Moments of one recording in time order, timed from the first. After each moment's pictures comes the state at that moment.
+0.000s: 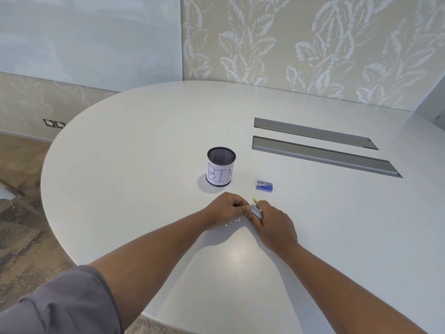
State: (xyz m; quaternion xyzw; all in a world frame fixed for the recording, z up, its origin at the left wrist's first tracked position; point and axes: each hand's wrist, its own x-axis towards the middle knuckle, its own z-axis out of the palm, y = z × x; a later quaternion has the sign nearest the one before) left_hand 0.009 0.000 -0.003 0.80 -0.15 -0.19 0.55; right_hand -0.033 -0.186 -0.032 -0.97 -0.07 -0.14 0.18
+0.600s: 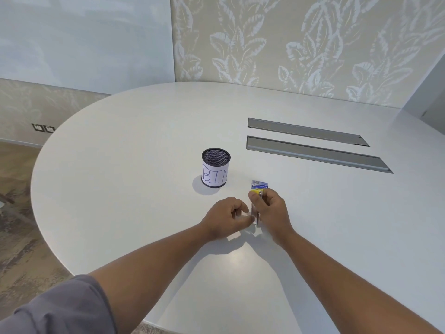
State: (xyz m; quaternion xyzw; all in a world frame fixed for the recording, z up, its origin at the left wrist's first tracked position) left_hand -0.005 -0.008 -0.021 0.85 -0.21 -0.03 0.48; right_hand -0.027 -0.174 0.002 -0.75 0.03 -0.08 0.66
